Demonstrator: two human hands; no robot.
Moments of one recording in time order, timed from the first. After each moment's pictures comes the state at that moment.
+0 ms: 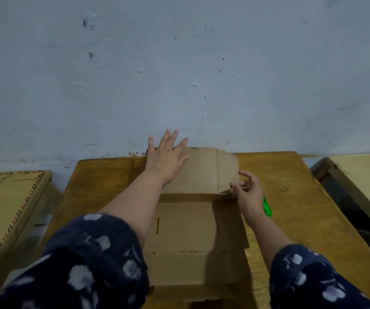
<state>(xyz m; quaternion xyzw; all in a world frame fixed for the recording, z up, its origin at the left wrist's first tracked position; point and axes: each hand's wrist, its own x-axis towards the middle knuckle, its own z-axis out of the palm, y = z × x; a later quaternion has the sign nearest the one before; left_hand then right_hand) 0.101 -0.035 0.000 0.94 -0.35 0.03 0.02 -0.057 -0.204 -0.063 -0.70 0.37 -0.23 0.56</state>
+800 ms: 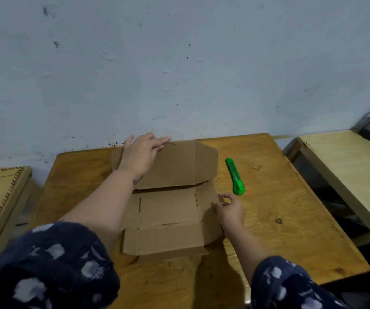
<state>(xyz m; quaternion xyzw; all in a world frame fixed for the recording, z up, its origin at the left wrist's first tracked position) 0.066 -0.018 0.005 0.89 -0.36 0.06 0.27 -0.127 -0.161 -0.074 -0.66 0.55 -0.12 0.50</state>
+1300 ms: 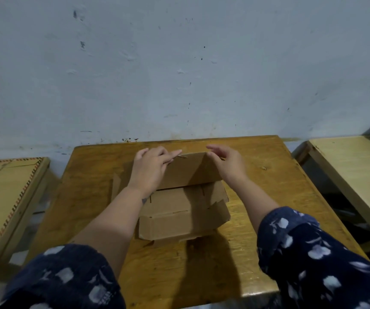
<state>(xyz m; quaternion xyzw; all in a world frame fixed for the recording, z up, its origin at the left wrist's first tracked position) 0.020 0.013 -0.014 0.88 -0.39 0.12 0.26 -0.077 -0.180 0.007 -0.84 0.24 -0.17 0.45</state>
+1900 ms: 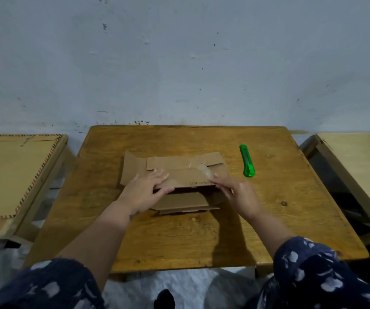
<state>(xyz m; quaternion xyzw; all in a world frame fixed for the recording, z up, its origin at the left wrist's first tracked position) -0.052 0.089 -0.048 0.91 -0.34 -0.15 0.16 -0.178 -0.170 -0.063 -0.95 0.05 -0.12 0.27</state>
